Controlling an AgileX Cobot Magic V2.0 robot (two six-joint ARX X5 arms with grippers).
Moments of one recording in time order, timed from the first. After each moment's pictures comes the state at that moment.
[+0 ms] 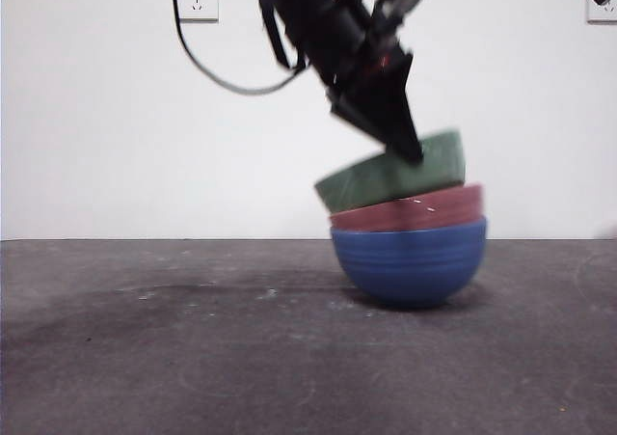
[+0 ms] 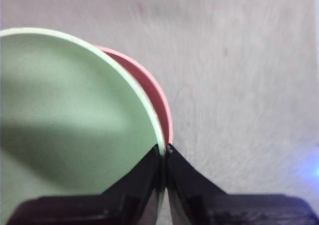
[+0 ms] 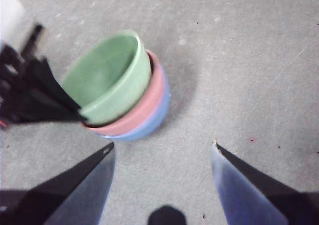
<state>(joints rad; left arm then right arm) -0.75 1.99 1.83 -0.85 0.33 0.58 0.08 0.88 0.98 -0.78 -0.29 0.00</state>
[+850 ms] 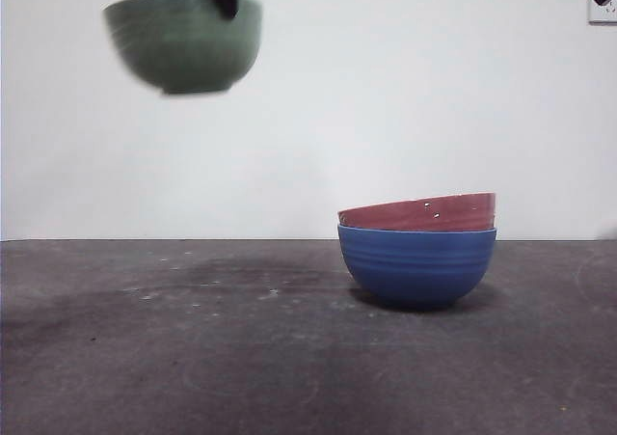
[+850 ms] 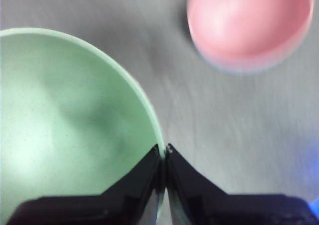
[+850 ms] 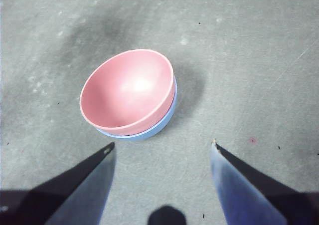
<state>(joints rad) -0.63 1.74 1.99 -1.33 -0.13 0.23 0.08 0.88 0.98 -0.78 -0.29 -0.01</state>
